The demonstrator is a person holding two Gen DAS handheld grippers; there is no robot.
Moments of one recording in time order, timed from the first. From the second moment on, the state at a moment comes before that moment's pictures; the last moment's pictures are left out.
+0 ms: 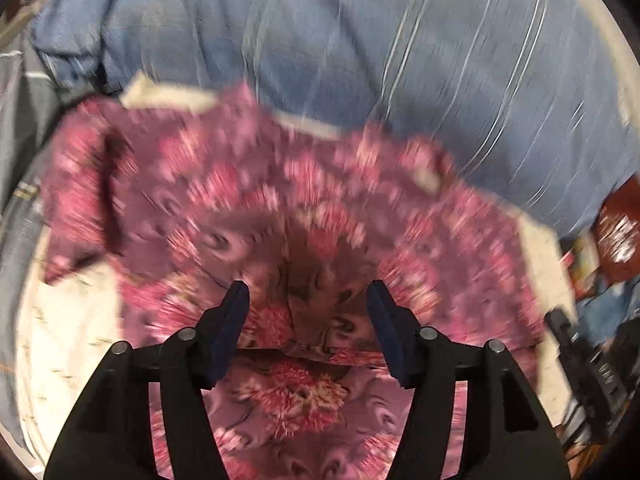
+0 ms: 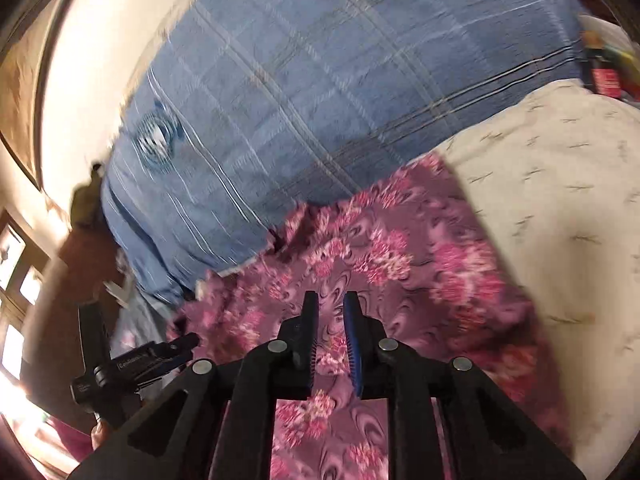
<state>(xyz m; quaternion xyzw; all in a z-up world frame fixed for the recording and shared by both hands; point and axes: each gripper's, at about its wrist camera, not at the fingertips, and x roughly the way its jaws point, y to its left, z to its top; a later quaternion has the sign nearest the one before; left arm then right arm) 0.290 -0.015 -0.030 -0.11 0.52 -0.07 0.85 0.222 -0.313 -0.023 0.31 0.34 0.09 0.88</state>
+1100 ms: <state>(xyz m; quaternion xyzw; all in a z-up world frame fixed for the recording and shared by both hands) 0.346 0.129 -0.039 -0.12 0.61 0.01 0.78 0.236 -0.264 -0.072 0.24 0.34 0.13 0.90</state>
